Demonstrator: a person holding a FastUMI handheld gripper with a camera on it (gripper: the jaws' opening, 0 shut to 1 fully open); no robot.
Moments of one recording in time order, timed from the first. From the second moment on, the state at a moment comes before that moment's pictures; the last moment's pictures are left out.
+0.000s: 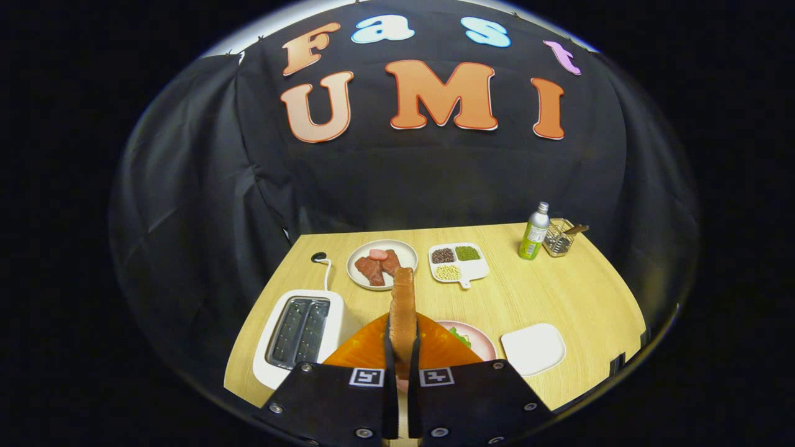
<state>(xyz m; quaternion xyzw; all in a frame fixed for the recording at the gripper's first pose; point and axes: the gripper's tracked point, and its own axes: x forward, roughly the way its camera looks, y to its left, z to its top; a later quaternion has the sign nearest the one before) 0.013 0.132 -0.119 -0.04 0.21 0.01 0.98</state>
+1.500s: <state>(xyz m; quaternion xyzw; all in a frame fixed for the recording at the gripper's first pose) 0.023 0.088 -0.251 -0.03 0.31 0.05 0.95</state>
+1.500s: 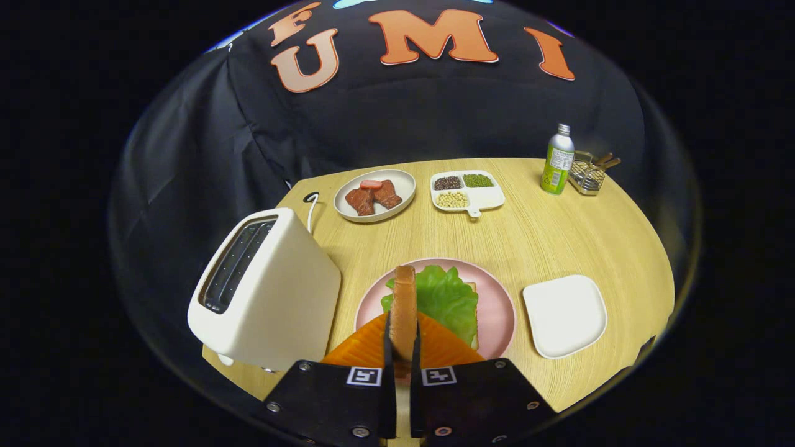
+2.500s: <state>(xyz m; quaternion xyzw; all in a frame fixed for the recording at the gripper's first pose) 0.030 0.028 -0.262 -0.05 0.33 -0.04 0.94</state>
